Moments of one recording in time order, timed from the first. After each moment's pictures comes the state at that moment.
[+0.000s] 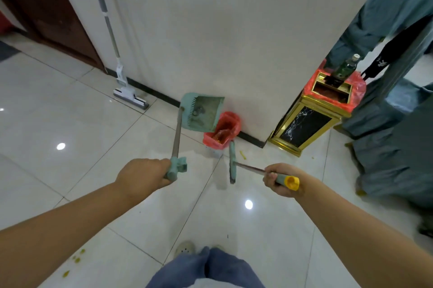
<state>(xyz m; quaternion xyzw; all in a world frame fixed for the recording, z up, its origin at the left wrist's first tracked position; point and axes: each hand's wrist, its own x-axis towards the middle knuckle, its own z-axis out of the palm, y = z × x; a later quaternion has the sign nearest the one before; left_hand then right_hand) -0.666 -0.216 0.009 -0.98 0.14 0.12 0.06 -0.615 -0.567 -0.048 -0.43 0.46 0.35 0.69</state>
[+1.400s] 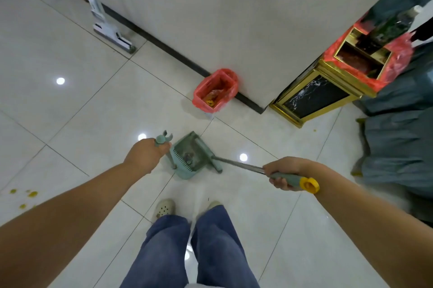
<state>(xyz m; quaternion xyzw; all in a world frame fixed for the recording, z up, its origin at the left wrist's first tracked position) -0.562 -0.327 -0.116 -0.83 -0.31 0.28 -0.38 -0.514 -0.673 -0.105 -0.59 0.38 0.60 0.40</state>
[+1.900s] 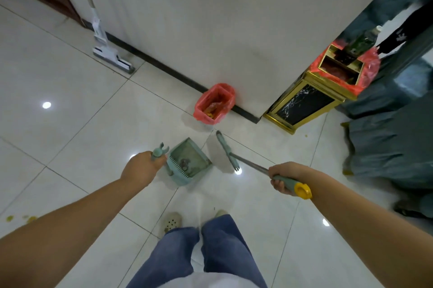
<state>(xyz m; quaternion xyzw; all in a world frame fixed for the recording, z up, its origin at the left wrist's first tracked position) -0.615 -0.251 -0.087 -0.86 -0.25 0.25 -0.36 -0.578 -0.604 -0.054 -0.59 0.46 0.47 0.46</state>
